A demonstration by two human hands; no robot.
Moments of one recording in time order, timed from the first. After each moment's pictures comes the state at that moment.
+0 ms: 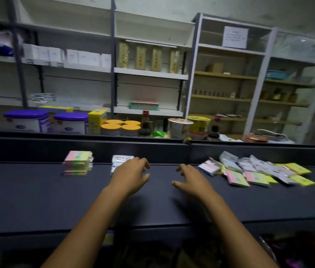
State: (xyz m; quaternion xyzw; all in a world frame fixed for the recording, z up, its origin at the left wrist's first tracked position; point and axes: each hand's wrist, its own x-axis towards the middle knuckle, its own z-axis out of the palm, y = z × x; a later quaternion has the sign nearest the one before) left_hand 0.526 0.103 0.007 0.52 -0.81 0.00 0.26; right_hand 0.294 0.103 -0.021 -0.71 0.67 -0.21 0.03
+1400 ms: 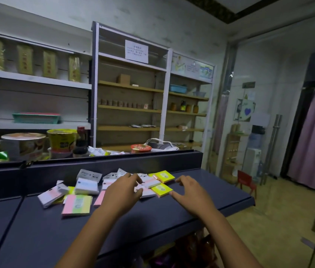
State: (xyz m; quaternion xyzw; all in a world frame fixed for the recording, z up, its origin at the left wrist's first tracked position) left_hand -0.002 0.129 0.006 0.38 -0.87 -0.06 0.30; right_hand -0.219 0.232 0.006 -0.57 0.78 -0.23 -0.07
